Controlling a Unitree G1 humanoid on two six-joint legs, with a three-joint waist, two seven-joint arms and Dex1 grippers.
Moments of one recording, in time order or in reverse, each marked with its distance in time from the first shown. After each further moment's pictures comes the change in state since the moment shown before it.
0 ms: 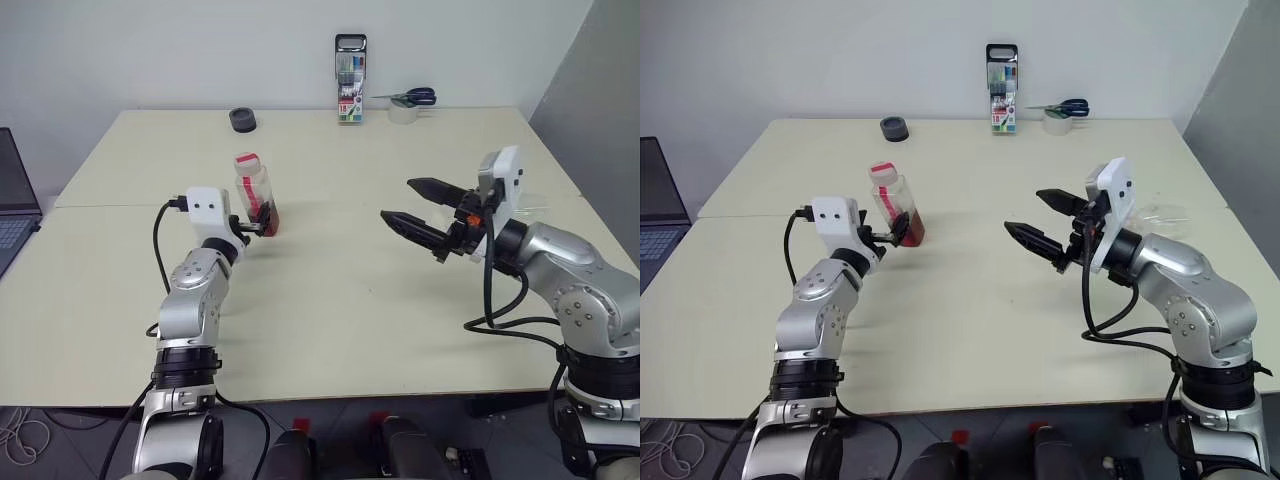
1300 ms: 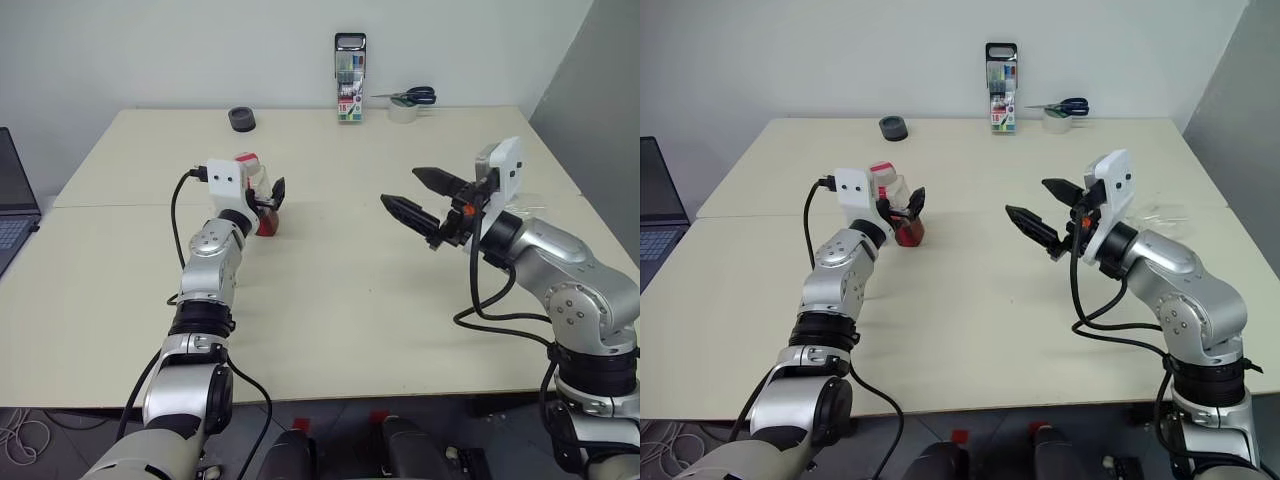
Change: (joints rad) left arm -0.243 0.008 -0.023 0.412 0.046 -0.260 -0.085; right arm -0.011 0.030 0.000 -0.015 0.006 -0.003 -0.131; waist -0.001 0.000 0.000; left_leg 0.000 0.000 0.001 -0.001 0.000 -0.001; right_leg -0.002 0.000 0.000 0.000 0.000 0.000
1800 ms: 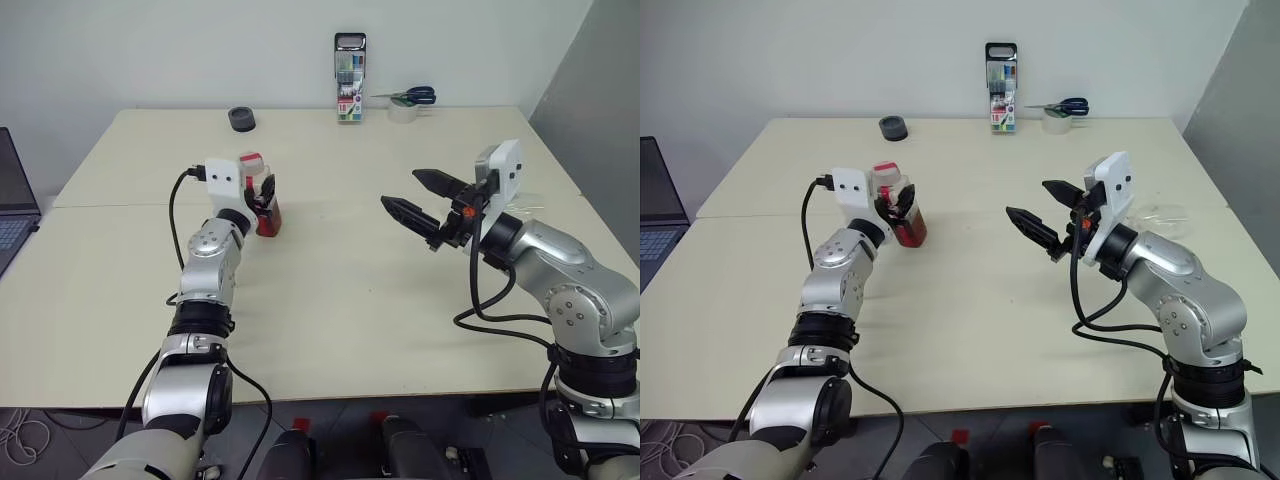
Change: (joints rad) left arm 0.005 0.006 0.001 0.002 0.003 -0.020 0.007; right arm 0.001 0.002 0.000 0.000 -0.001 -0.002 0.000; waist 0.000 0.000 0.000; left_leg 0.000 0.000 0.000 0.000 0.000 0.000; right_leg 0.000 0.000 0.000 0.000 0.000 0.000
